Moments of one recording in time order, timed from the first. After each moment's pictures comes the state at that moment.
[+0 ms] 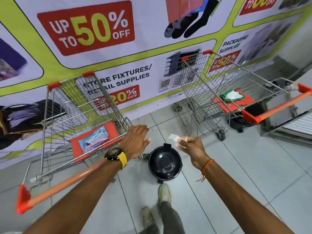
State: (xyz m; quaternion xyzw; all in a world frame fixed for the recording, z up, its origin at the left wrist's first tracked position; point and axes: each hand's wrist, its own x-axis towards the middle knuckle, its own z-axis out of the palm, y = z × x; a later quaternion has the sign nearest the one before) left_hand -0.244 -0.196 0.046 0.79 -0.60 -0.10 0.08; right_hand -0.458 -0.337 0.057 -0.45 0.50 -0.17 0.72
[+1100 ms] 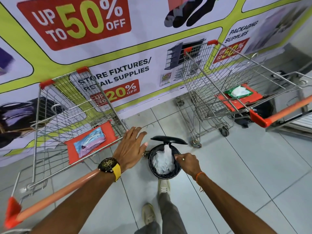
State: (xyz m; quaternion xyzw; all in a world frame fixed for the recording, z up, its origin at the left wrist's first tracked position) left_hand -0.241 -0.202 0.032 0.81 -0.56 -0.12 0.10; right_hand -0.466 -0.347 -0.027 -0.75 0.51 0.10 0.40
